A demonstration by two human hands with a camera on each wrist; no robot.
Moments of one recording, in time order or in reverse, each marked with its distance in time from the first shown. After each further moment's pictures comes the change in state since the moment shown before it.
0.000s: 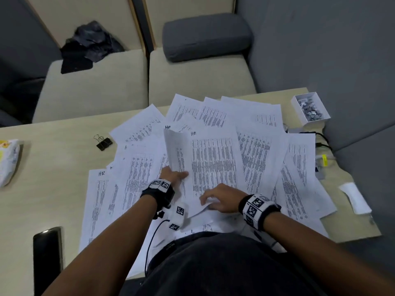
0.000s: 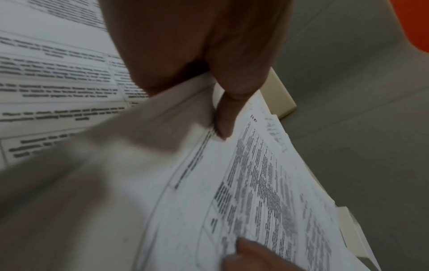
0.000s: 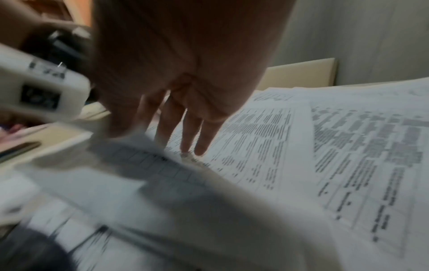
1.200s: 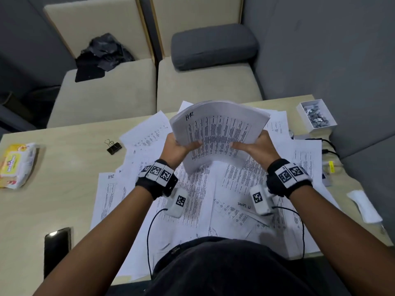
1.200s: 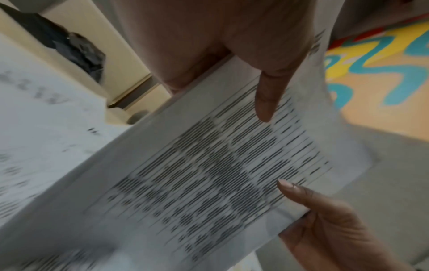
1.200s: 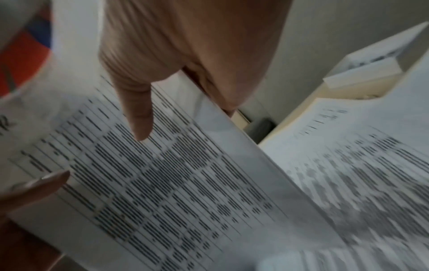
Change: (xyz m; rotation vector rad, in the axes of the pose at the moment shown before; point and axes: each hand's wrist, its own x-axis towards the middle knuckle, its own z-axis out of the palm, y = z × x) left_hand -0.069 0.101 -0.032 -0.239 -0.132 0.670; right_hand -0.035 -0.021 -0.128 0.873 0.836 0.166
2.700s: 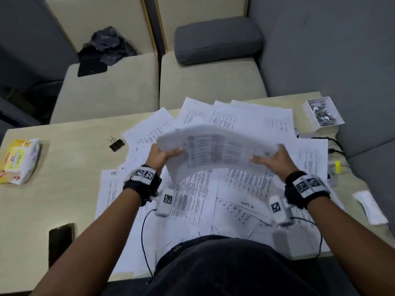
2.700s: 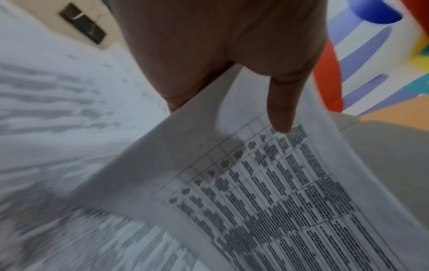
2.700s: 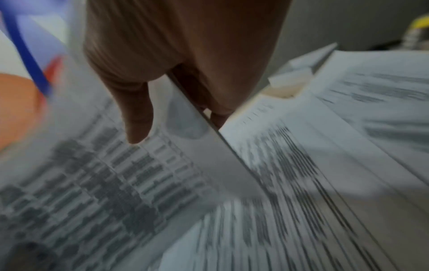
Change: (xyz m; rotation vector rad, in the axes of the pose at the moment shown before) left_hand -0.002 -0.045 -0.050 -0.137 0.082 -0.180; right_hand 0.007 0.077 -0.044 -0.064 0.009 0.166
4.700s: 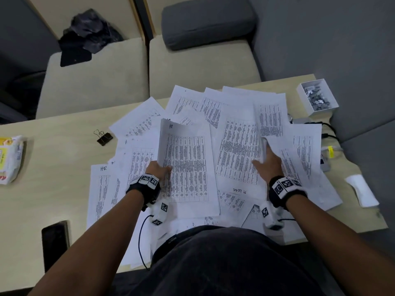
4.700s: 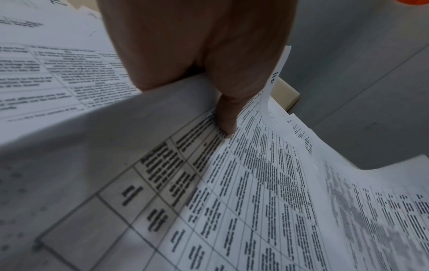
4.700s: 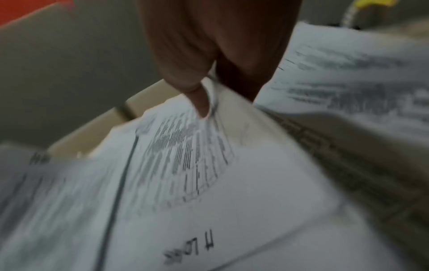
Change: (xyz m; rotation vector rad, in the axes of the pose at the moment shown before) left_hand 0.023 -0.099 -0.010 0.731 0.133 -0.484; right_hand 0.009 0.074 0.013 -0.466 0.246 -0.013
